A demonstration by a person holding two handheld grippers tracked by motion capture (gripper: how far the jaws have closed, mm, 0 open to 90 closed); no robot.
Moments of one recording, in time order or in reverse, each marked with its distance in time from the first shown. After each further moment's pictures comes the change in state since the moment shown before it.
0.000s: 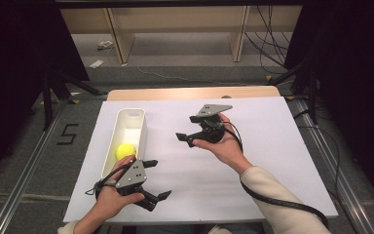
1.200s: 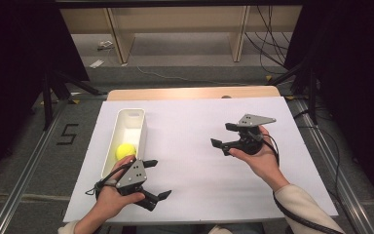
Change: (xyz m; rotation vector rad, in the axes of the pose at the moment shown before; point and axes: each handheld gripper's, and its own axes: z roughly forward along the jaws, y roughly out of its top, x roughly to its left) left arm 0.000 -0.001 0.001 0.006 0.007 -0.004; right arm -0.019 -0.050 -0.088 -0.021 -0.128 0.067
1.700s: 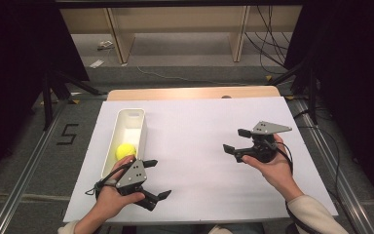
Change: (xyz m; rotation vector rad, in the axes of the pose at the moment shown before) left arm 0.000 0.000 0.000 0.000 0.004 -0.001; right arm -0.004 -0.021 -0.034 -0.006 -0.040 0.025
